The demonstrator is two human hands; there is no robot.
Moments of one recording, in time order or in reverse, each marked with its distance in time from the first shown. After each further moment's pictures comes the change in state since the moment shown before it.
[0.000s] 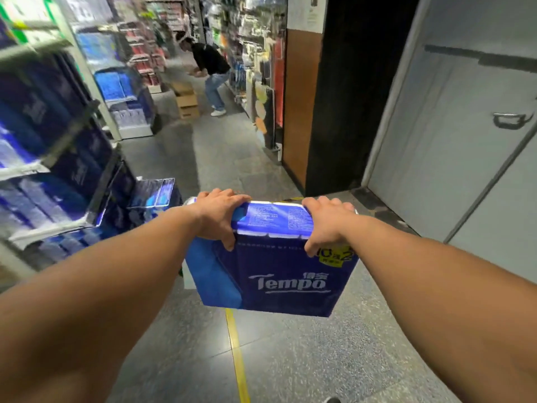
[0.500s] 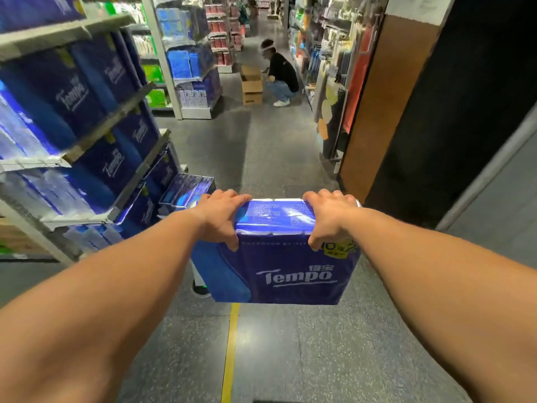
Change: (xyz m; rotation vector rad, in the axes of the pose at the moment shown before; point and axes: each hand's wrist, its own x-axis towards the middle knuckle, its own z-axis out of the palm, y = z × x) left_hand 0.276 -0.165 -0.028 -0.114 0.008 -0.298; right_hand 0.401 0.020 -0.094 -0.164 -0.070 -0.295
